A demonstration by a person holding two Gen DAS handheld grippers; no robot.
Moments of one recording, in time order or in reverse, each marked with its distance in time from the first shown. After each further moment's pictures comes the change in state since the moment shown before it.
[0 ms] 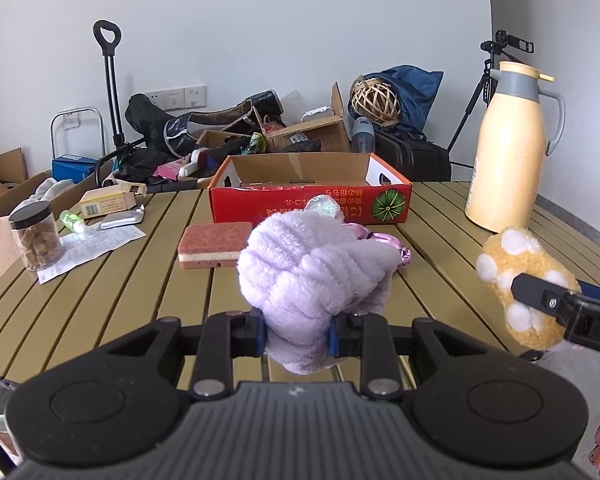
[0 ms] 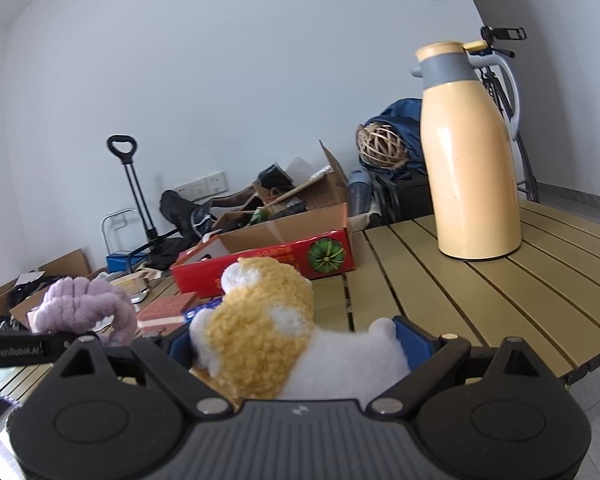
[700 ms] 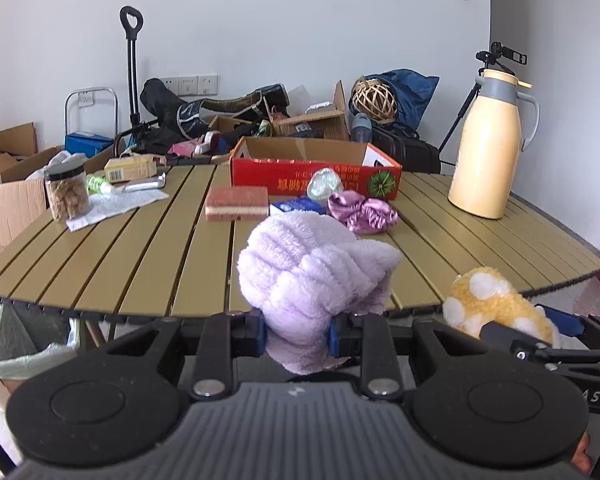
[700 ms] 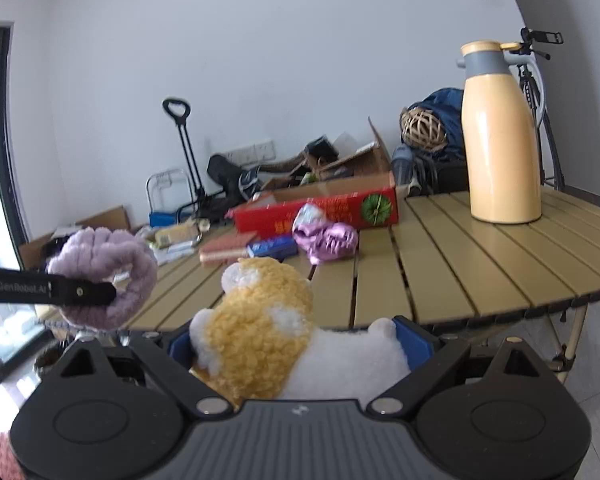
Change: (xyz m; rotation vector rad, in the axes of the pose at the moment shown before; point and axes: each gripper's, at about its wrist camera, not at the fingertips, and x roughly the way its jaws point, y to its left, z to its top) left arm -0.081 0.025 -0.059 -0.057 0.016 -0.031; right arm -0.076 0.042 -0.059 -0.094 0.082 0.088
